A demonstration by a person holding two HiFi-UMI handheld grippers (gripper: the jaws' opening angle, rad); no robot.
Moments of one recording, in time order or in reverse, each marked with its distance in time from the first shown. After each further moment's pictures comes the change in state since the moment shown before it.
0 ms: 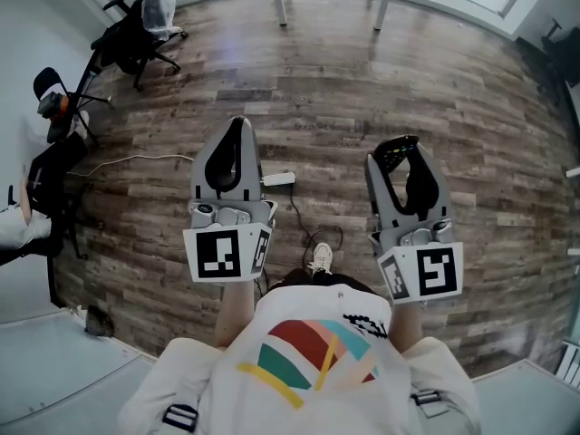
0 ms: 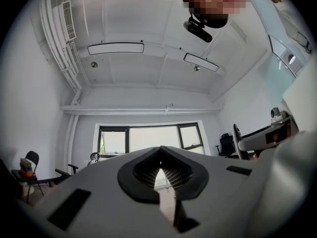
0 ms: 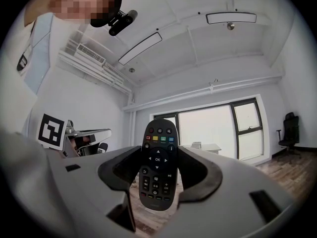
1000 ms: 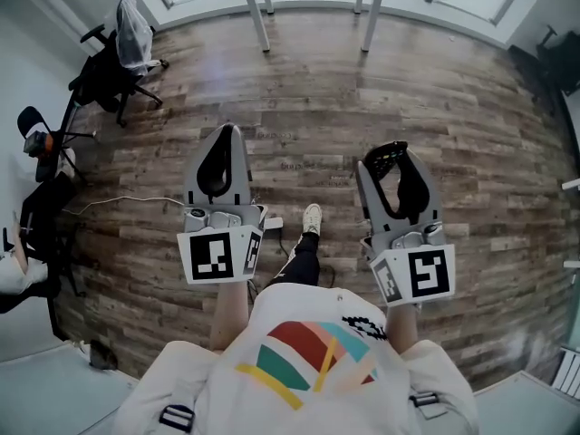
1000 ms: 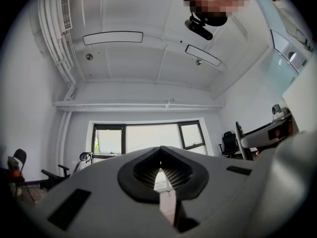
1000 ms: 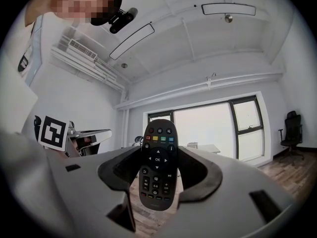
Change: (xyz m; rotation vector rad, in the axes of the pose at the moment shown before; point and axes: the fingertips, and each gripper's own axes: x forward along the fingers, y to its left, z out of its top) left arm 0.202 0.022 -0.049 0.008 0.000 -0.019; right arm 0.160 -0.119 -0.011 0.004 0.005 -0.029
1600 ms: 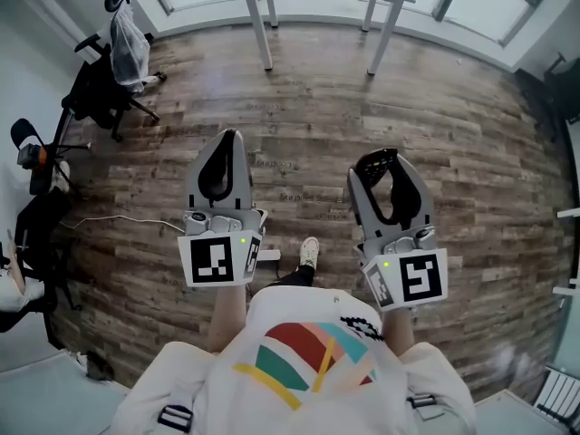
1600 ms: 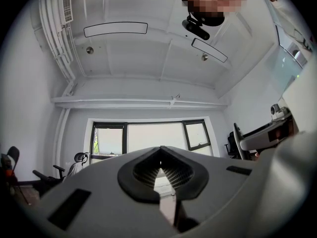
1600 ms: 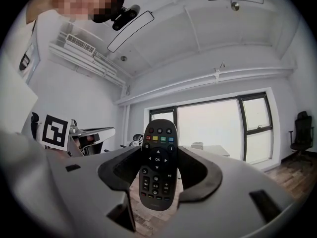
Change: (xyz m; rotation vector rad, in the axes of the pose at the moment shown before) left arm 0.154 0.074 -0.022 -0.005 -0.018 0.013; right arm 0.175 -0.035 0.008 -0.024 0.041 0.045
